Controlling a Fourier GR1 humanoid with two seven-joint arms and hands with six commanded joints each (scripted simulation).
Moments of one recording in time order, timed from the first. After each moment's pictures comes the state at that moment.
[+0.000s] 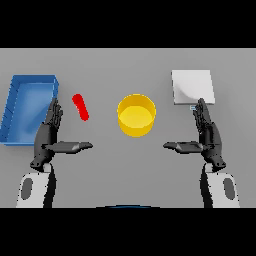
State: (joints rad) left arm 0.00 0.00 0.00 -1.57 0.00 0.00 0.00; right arm 0.00 0.00 0.00 -1.57 0.00 0.00 0.00
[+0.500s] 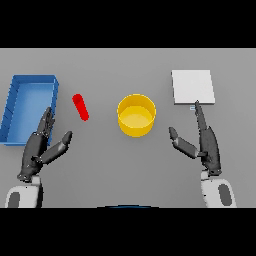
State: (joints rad) left arm 0.14 0.10 -0.04 -1.72 -0.04 -0.06 0.00; right arm 0.06 -0.05 0.11 -1.63 0.28 -0.11 -0.09
